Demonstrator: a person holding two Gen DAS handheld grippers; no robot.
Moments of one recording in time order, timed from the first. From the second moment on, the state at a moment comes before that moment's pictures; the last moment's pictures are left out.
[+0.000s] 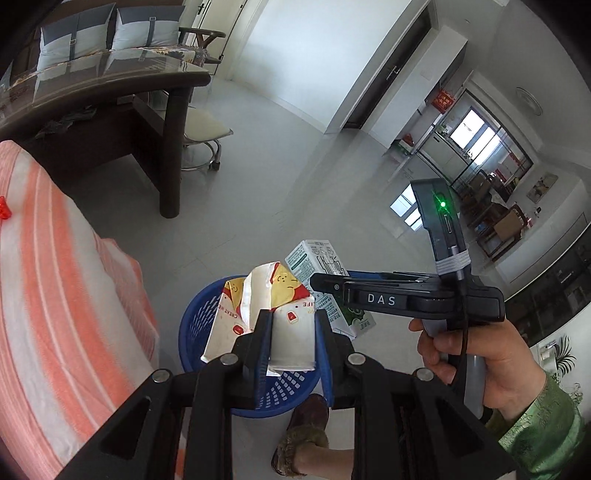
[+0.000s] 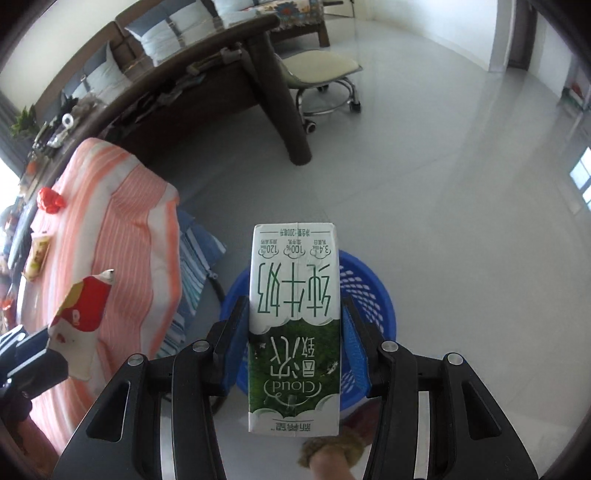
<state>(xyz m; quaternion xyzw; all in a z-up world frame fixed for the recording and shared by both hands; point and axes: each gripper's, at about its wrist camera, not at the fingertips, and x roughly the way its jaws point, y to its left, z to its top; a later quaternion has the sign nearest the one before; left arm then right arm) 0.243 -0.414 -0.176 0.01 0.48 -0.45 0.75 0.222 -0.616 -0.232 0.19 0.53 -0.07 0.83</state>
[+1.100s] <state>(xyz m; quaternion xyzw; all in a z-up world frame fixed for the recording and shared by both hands) 0.160 -0.251 -0.144 0.05 0.38 -0.29 0.88 0.193 -0.546 -0.152 0.08 0.36 -0.07 0.93</state>
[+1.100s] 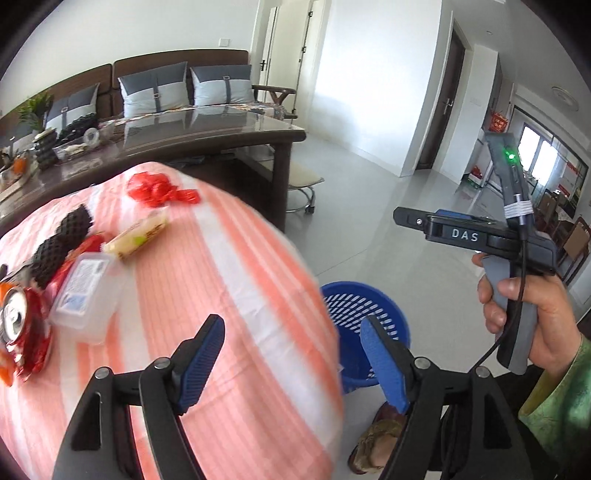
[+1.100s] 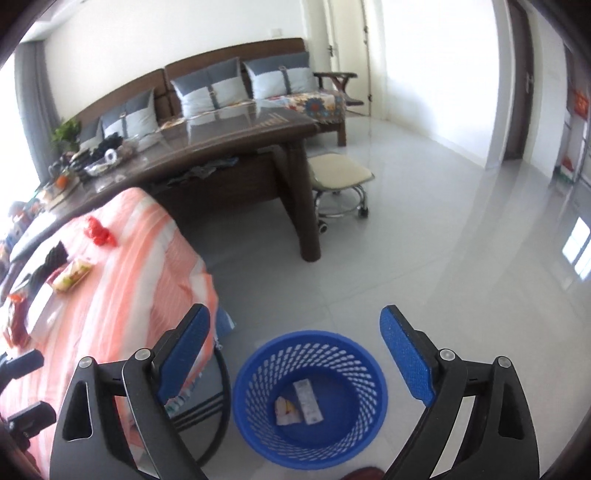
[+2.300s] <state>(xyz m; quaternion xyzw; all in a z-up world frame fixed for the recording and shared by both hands) 0.241 0.010 -0.162 0.04 0.40 -0.17 0.90 0.185 -0.212 -0.211 -0.06 0.44 0.12 0.89</state>
